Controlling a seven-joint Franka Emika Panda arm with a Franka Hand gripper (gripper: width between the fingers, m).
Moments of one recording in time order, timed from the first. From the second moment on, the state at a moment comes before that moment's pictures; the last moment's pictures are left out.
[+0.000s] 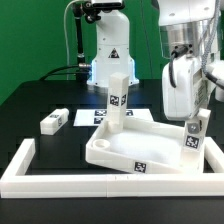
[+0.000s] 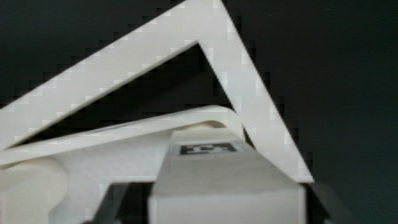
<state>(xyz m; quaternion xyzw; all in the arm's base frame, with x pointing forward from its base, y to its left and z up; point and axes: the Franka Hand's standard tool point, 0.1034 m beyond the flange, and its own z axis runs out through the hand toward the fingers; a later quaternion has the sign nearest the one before) 0.655 0.080 0.106 -0.49 0.87 0.05 0.07</state>
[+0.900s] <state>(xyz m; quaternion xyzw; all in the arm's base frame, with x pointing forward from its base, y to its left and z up) 0.648 0.025 0.162 -0.60 0.79 0.02 0.10</state>
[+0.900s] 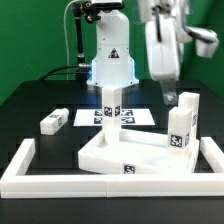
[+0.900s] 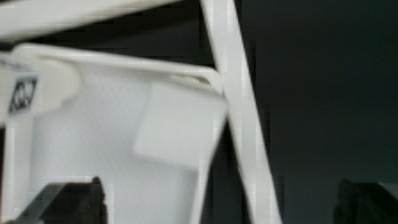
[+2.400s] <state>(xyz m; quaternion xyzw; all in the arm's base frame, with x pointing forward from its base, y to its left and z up) 0.607 -0.046 0.165 -0.84 0.54 -0.03 0.09</state>
